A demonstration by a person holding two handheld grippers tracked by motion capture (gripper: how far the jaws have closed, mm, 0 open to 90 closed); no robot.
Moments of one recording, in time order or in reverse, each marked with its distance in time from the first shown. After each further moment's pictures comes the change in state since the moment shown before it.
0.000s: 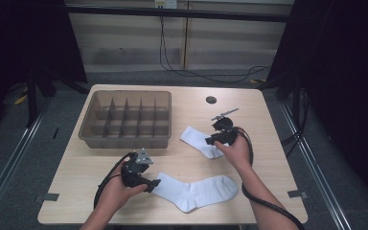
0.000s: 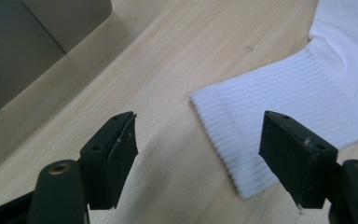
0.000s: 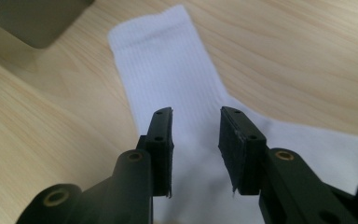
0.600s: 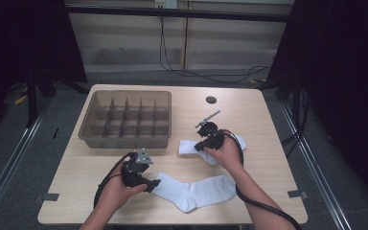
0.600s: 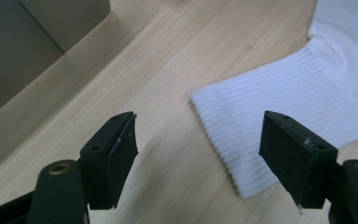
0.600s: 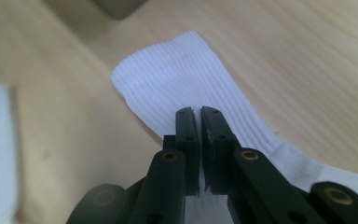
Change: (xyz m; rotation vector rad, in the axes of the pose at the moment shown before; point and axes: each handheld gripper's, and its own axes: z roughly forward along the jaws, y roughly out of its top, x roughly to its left) left arm 0.000 0.002 0.000 0.004 -0.005 0.007; right arm 0.041 0.008 0.003 0.119 0.119 -0.169
